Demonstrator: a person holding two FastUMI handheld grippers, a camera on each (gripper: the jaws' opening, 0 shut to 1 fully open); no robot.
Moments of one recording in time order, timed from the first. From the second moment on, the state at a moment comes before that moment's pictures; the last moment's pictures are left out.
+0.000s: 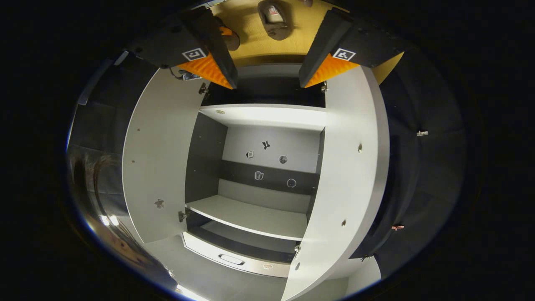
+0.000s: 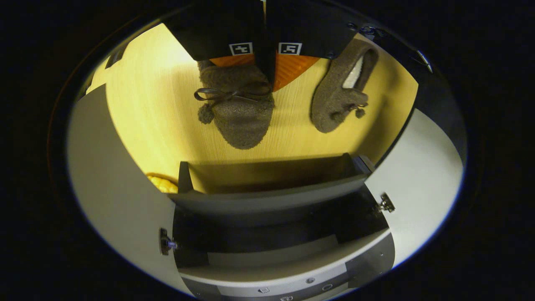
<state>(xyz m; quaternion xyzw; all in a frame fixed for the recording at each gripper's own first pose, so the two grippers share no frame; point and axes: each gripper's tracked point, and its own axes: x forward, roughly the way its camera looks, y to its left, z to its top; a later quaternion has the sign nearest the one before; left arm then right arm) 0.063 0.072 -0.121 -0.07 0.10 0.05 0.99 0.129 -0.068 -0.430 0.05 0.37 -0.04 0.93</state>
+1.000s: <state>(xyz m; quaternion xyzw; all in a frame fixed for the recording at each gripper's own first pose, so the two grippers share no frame) 0.049 0.070 -0.040 -0.11 -0.03 0.10 0.99 0.336 -0.098 -0.072 -0.02 0.10 -0.04 0.99</state>
